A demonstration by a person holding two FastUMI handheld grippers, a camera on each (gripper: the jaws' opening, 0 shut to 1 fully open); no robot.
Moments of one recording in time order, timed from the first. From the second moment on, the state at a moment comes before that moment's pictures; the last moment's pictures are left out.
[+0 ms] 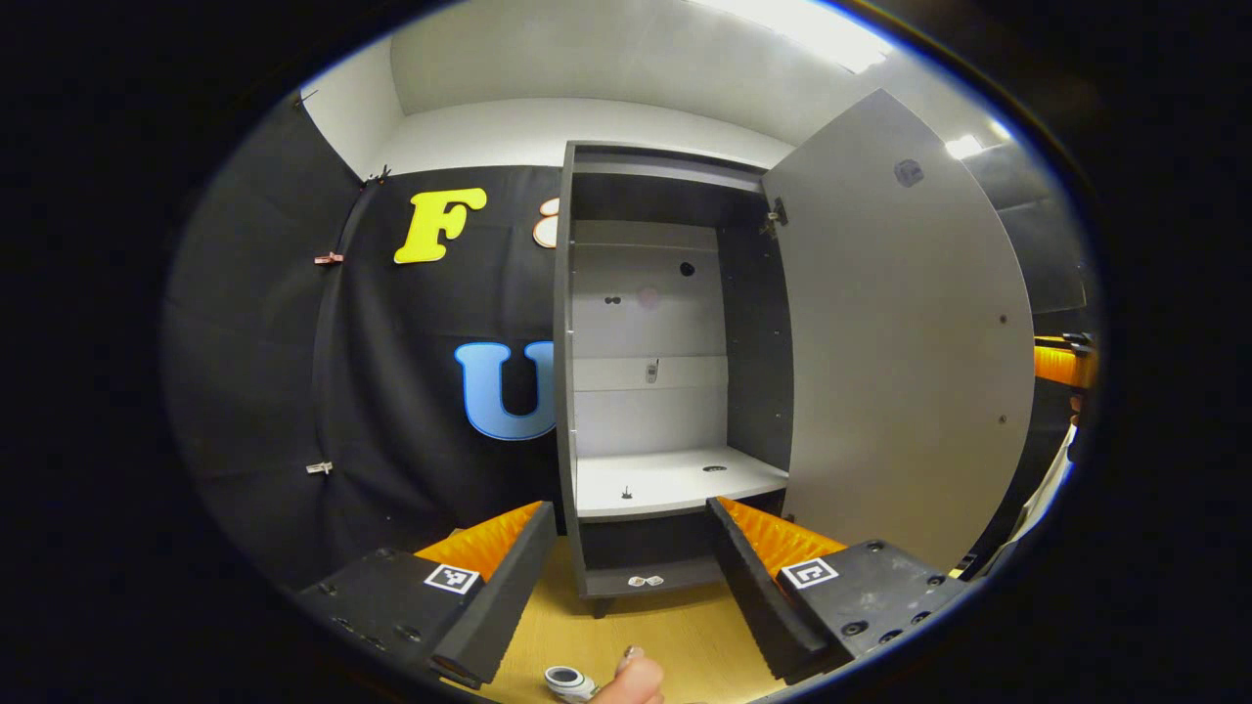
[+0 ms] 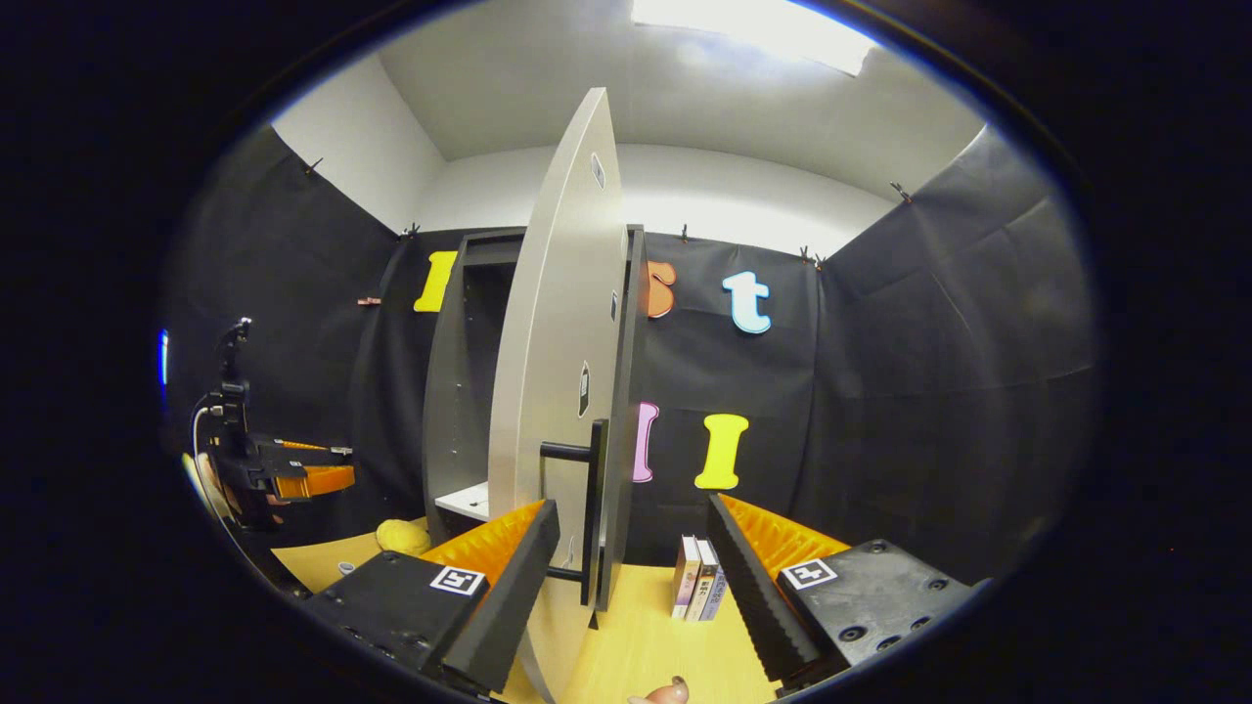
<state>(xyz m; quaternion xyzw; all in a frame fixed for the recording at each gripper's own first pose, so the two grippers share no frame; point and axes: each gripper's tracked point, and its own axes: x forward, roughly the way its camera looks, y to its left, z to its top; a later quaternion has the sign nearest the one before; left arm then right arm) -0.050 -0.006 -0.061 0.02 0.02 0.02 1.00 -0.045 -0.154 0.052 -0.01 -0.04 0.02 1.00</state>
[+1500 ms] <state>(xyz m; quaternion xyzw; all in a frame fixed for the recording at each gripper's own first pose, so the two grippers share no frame) 0.005 0.131 -0.065 0.03 0.02 -0.06 1.00 0.020 0.094 0.002 -0.03 -0.02 0.06 1.00</state>
